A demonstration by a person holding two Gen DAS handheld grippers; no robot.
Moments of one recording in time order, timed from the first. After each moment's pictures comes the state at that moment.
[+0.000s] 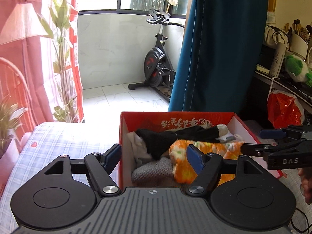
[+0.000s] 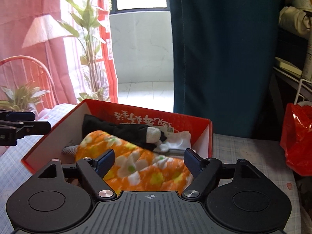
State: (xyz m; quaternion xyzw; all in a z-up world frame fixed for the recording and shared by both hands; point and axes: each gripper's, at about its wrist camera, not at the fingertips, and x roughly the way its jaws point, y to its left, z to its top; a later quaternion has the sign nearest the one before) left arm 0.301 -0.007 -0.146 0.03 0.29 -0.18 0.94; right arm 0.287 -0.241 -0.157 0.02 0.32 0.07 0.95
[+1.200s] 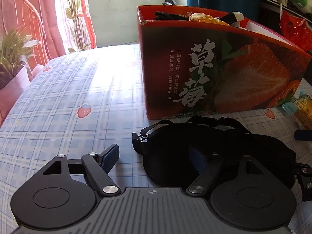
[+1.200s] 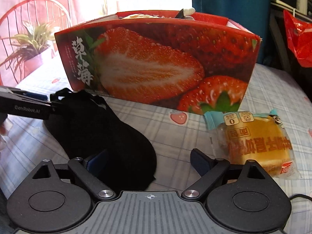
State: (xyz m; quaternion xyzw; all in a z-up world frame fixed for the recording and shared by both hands) left arm 0.237 0.033 -0.296 0.09 0.39 -0.13 0.91; right arm 0.144 -0.171 -0.295 0.01 0.39 0.07 0.92
